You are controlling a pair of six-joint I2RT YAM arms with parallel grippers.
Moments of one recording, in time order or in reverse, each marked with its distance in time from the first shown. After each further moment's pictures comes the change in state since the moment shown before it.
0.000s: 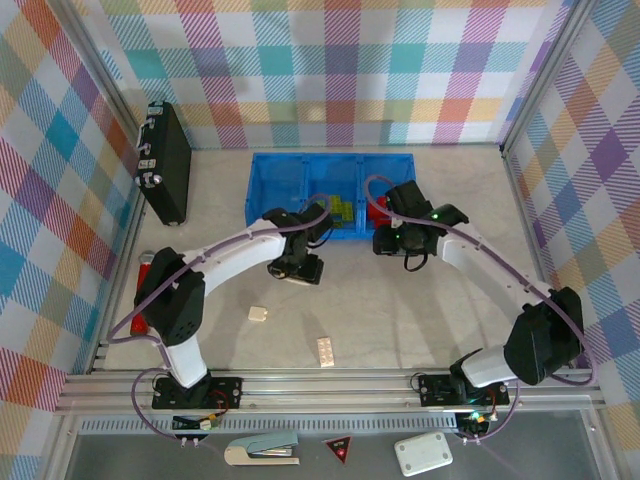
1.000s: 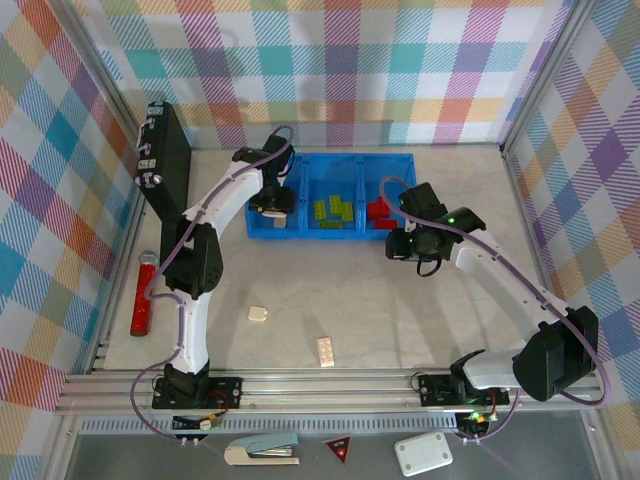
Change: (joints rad) left arm 0.368 0.369 0.569 -0.066 -0.026 0.221; right arm -0.032 -0.084 -0.008 -0.108 0.017 0.012
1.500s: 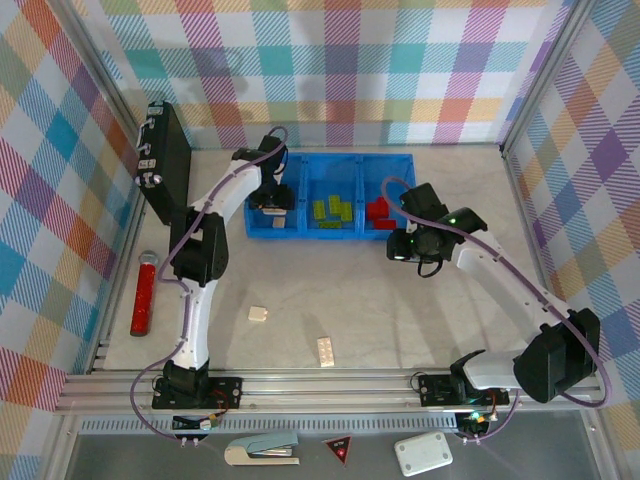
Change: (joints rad) left arm 0.061 0.161 0.102 0.072 0.084 0.003; right arm 0.000 -0.012 0.002 -0.021 -0.001 0.023
